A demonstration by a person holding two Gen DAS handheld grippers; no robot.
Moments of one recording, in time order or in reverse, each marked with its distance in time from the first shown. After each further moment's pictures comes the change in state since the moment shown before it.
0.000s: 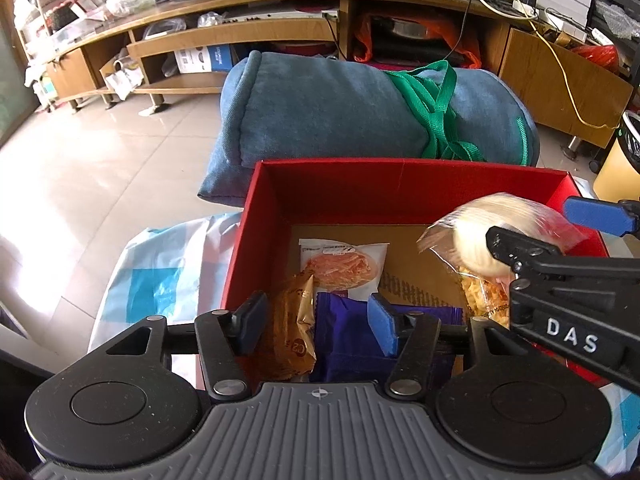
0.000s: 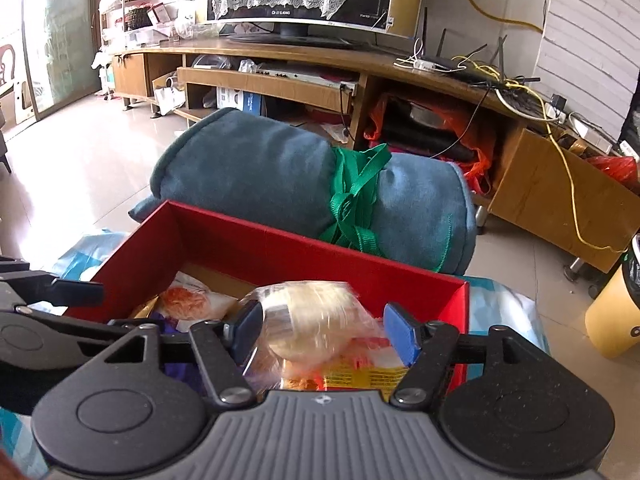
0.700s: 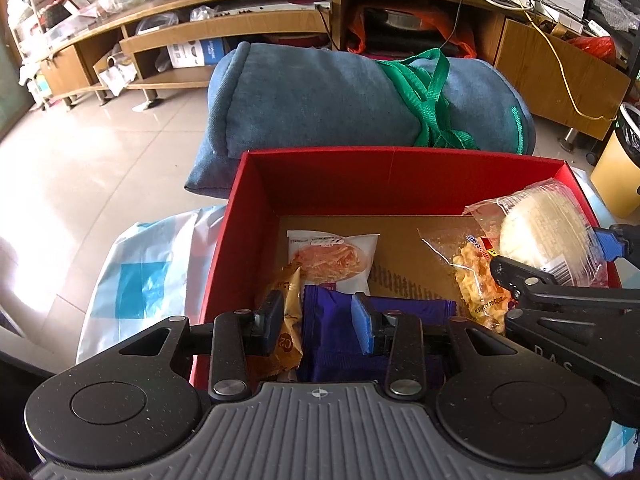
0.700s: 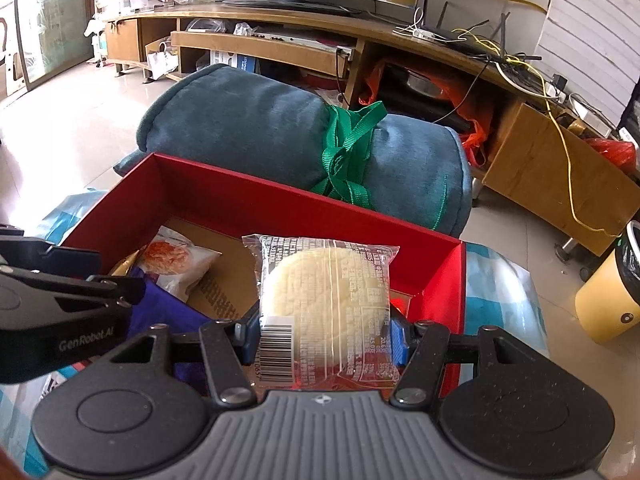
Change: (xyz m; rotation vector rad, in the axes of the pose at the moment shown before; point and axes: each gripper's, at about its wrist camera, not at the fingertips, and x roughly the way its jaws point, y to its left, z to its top) left arm 0.006 -0.007 -0.002 0.013 0.021 -0.008; right arm 0.015 0.001 -0.013 -0.034 0.095 -0.026
